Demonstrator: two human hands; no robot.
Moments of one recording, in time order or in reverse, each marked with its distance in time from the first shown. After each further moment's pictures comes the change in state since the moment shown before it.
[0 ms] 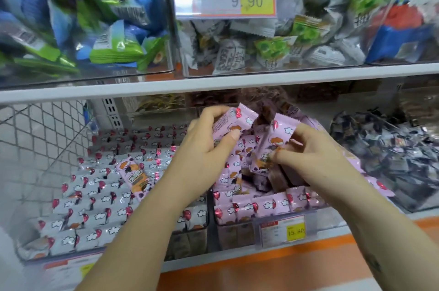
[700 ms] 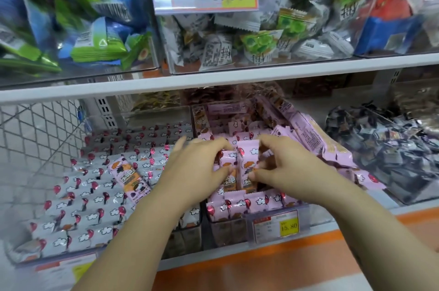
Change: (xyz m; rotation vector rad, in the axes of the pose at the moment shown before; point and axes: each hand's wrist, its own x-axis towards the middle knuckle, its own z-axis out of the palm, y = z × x) left_hand -0.001 -0.014 0.013 0.689 -0.136 -0.007; right_hand -0.002 -0.003 0.006 -0.535 -0.237 -0.067
